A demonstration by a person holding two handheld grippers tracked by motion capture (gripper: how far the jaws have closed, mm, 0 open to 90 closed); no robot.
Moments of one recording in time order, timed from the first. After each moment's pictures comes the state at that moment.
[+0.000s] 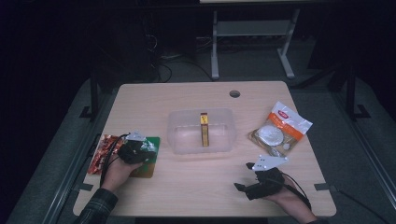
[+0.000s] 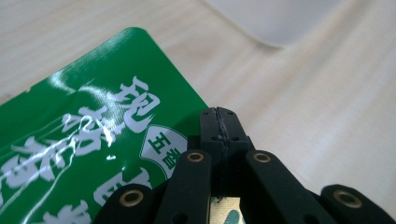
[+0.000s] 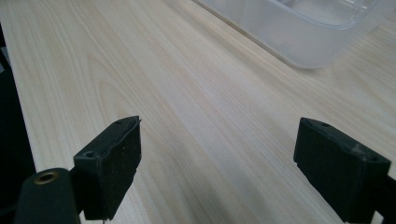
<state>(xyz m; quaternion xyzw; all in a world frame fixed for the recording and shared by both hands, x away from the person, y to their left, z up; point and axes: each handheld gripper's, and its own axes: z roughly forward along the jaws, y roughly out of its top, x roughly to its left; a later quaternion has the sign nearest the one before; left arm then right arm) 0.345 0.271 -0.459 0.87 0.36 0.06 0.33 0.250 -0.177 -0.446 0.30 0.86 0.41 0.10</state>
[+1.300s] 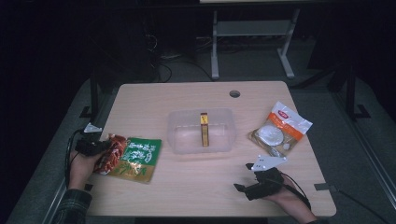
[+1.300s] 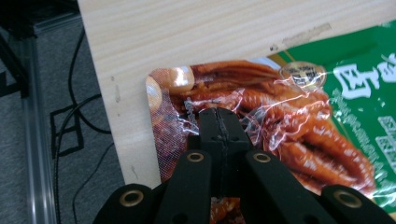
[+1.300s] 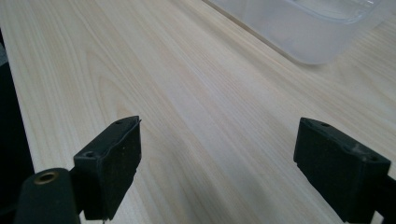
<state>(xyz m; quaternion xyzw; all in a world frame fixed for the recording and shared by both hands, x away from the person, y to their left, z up) 0.369 0.402 -0.452 0.80 0.50 0.20 0.26 0.250 -0.177 -0.448 0.30 0.86 0.40 0.10</state>
